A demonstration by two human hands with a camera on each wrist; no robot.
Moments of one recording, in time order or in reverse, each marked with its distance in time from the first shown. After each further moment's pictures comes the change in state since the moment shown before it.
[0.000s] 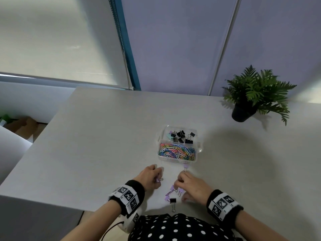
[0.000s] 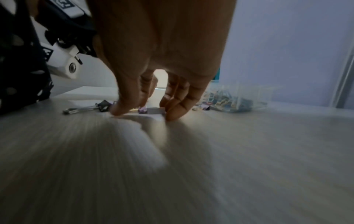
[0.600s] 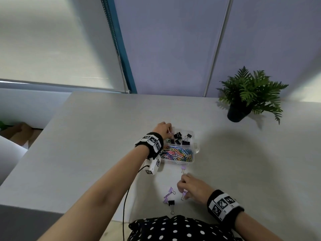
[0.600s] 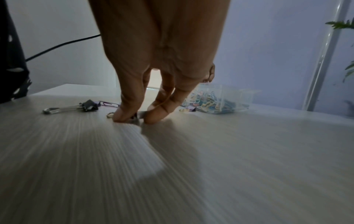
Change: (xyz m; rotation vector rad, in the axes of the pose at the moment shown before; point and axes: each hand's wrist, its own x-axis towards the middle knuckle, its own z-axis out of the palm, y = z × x) left_hand 0.142 0.040 -0.092 0.072 0.136 -0.077; right_hand -0.003 0.014 0.006 0.122 -0.005 0.036
